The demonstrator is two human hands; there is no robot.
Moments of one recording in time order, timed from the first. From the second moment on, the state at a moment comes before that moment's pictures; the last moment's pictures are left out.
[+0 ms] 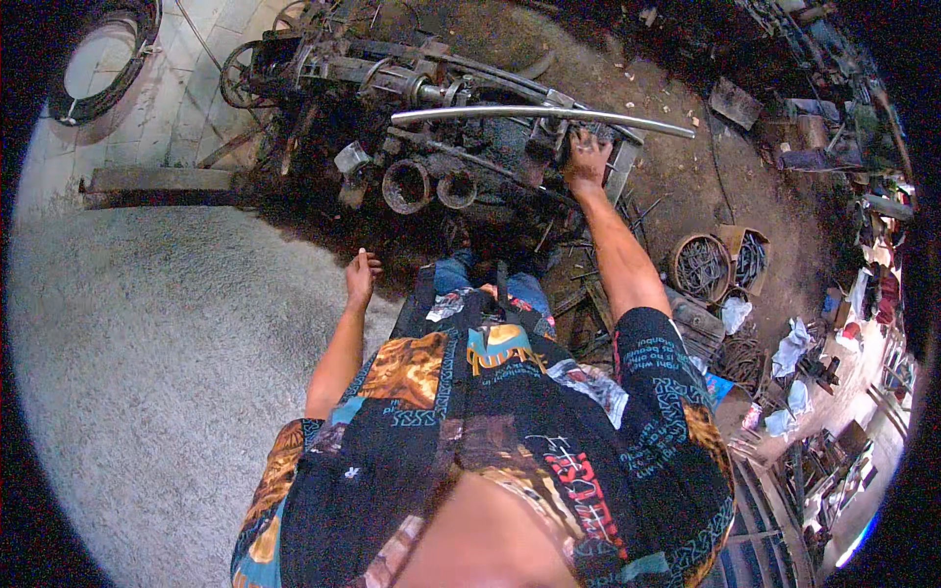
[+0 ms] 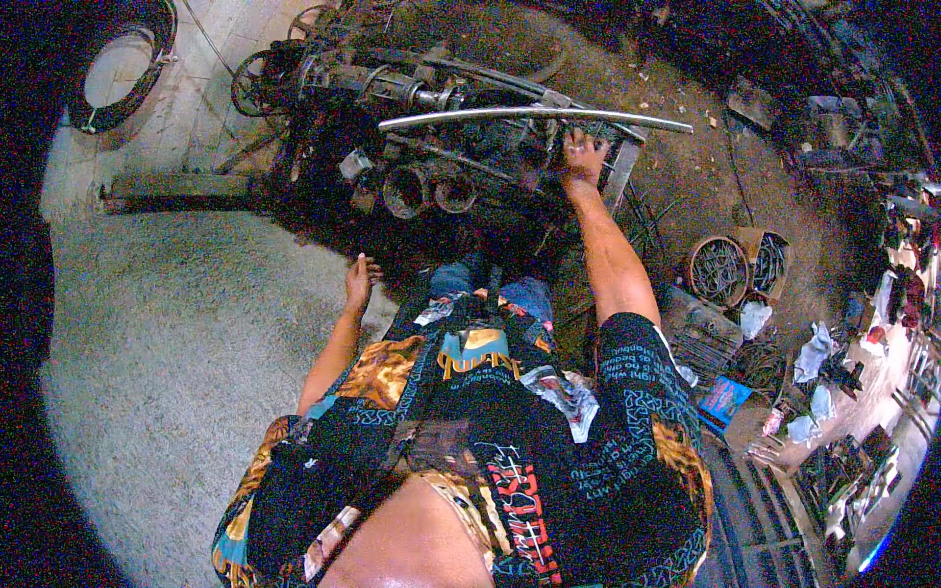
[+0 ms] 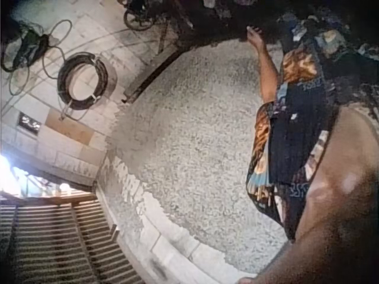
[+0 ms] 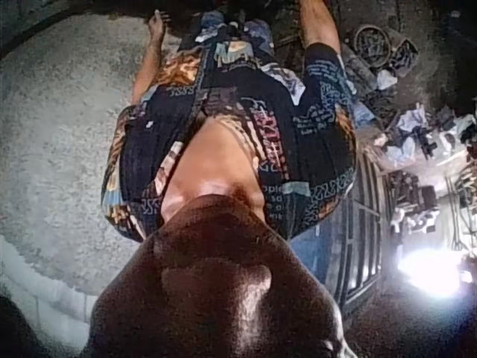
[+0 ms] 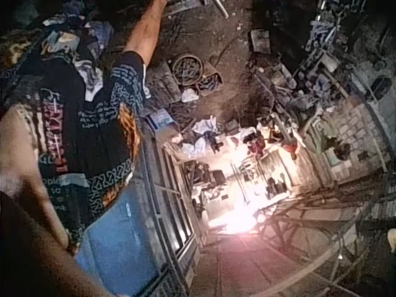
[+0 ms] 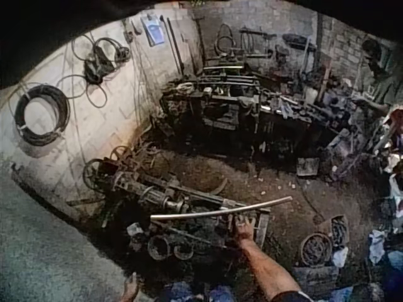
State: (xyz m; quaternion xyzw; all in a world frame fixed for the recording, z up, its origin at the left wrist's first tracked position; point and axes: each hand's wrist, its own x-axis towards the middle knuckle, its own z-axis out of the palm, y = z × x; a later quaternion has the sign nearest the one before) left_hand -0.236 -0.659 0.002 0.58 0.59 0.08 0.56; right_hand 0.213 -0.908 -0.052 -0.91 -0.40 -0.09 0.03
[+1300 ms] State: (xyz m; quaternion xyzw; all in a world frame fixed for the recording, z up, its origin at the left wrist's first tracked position) left_hand -0.219 -0.655 -0.004 0.64 0.53 0.08 0.54; right_hand 0.214 -0.914 -0.034 -0.88 -0.45 -0.14 0.10
